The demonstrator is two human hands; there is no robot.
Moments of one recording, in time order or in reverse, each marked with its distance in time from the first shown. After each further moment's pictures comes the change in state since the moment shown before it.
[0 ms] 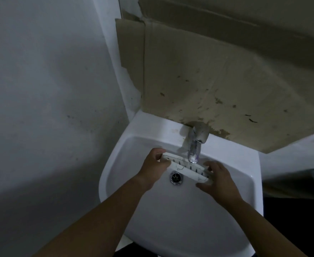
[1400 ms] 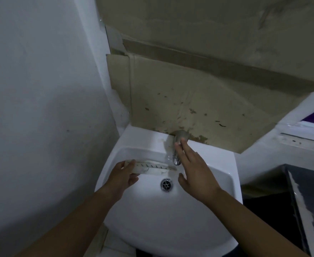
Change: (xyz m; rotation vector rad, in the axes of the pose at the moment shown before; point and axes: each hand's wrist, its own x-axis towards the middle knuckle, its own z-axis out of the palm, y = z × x) left_hand -0.046 0.022 -0.061 -0.216 0.070 -0.098; right_hand -0.023 -0.087 -0.044 -0.296 0.093 -0.399
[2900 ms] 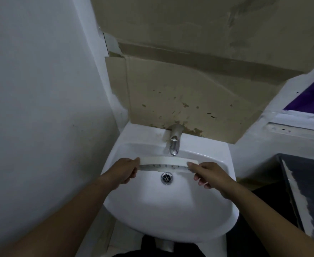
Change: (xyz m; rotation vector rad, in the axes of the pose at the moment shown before) left_hand -0.042 0.020 0.002 0.592 -0.092 0.005; right_hand -0.050 0.024 -0.024 0.850 -0.204 0.765
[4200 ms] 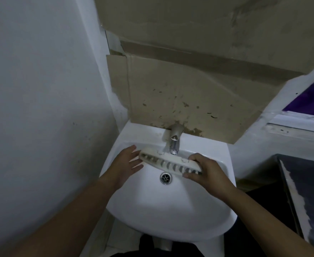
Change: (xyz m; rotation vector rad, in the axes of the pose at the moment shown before) left_hand 0.002 0.004 0.007 -0.680 -0.065 0.083; right_hand -0.009 -0.001 0.006 -0.364 0.085 -0.589
